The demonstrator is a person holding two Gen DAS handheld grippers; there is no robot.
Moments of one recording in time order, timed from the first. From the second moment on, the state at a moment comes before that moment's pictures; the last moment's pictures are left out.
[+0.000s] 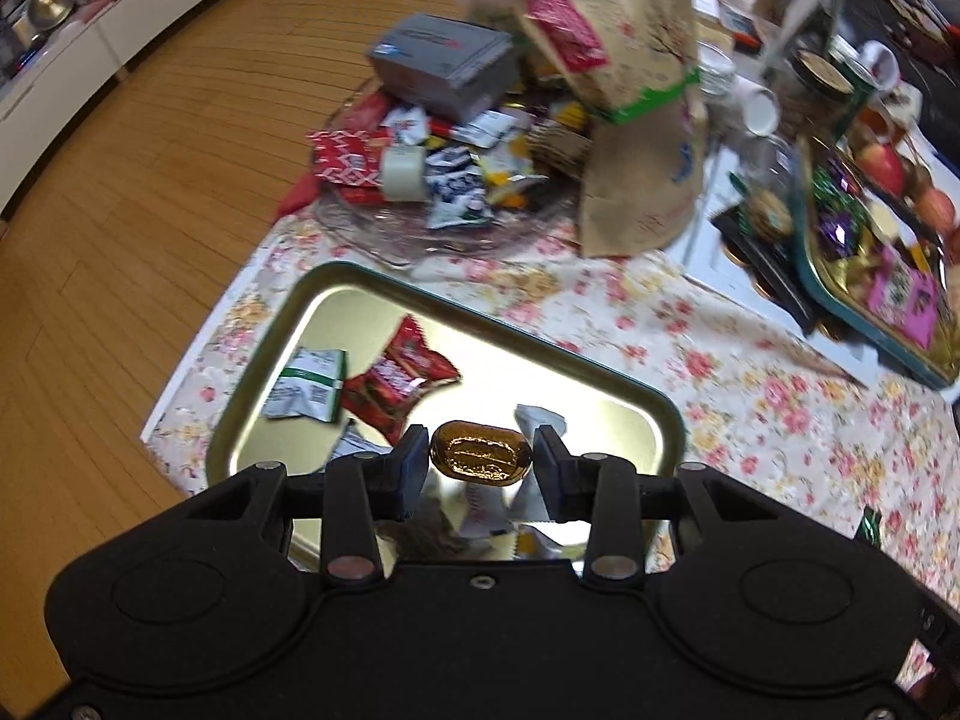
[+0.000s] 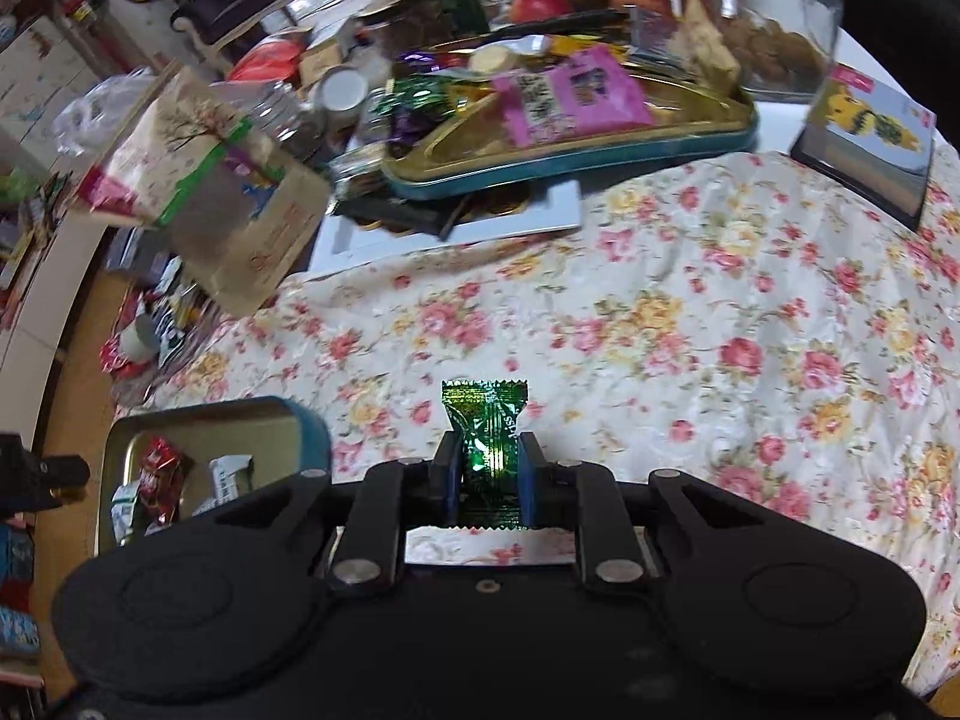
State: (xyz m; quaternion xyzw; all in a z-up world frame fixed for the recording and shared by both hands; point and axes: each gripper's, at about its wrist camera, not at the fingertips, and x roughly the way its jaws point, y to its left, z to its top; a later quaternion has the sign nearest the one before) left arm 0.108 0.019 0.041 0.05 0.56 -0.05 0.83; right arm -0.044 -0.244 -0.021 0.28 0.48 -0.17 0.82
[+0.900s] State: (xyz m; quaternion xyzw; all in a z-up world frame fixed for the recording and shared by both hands) left arm 0.125 0.046 0.010 0.06 0.60 -0.02 0.80; right arm 0.027 -0.116 0.015 0.18 0.47 0.03 0.86
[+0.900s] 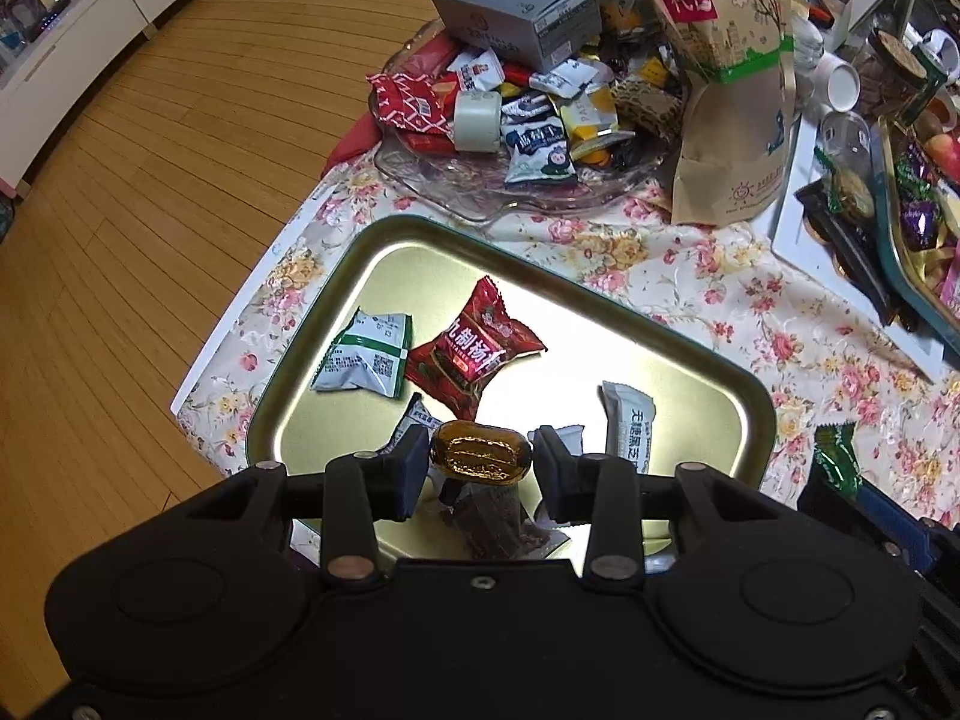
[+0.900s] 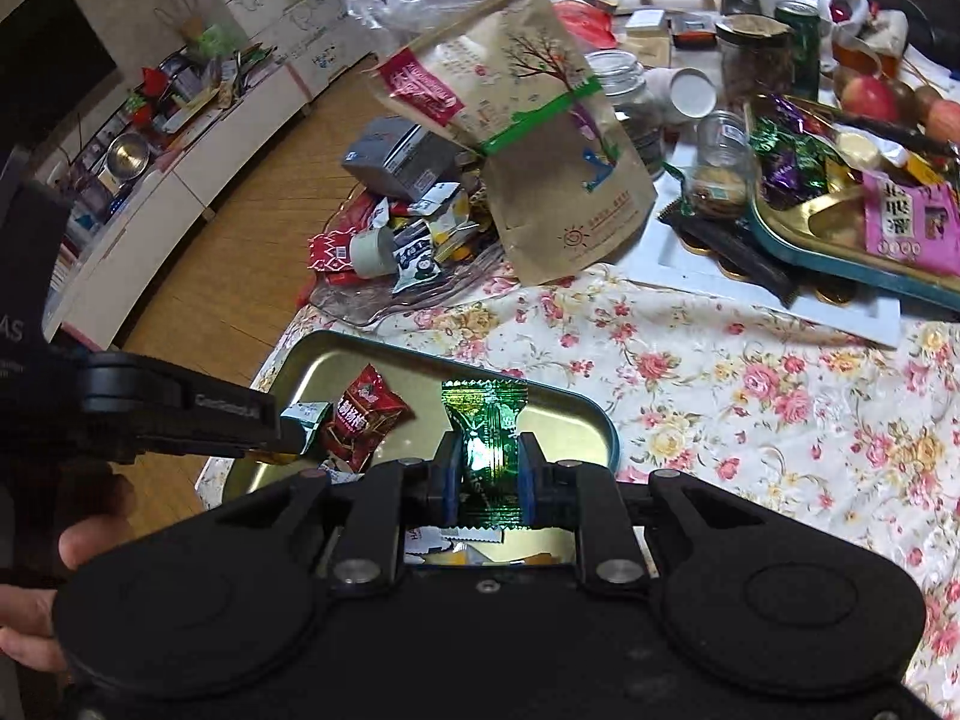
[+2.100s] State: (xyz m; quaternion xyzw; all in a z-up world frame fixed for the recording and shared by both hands) left arm 0.117 0.047 0.014 0.06 0.58 -0.03 0.81; right arm 0.028 -0.110 0.017 0.17 0.42 0.03 0.89
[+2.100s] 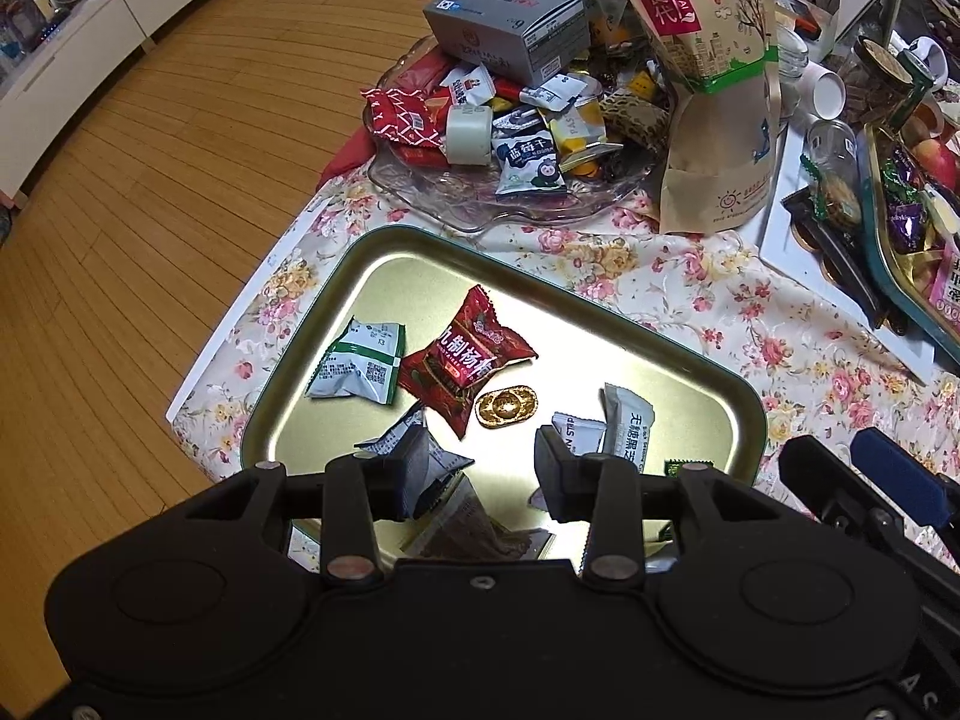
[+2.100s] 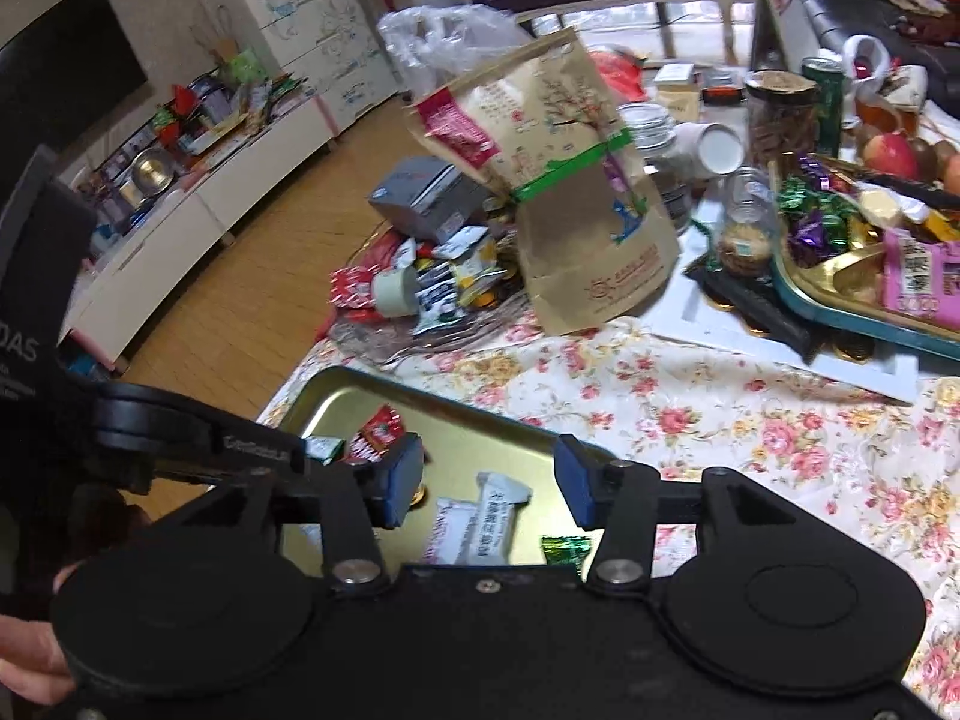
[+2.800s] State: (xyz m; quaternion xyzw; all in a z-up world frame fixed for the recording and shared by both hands) left arm 0.087 0.041 0.005 0.08 0.53 -0.01 0.85; right arm 0.005 -0.128 -0.014 0.13 0.47 -0.05 0.87
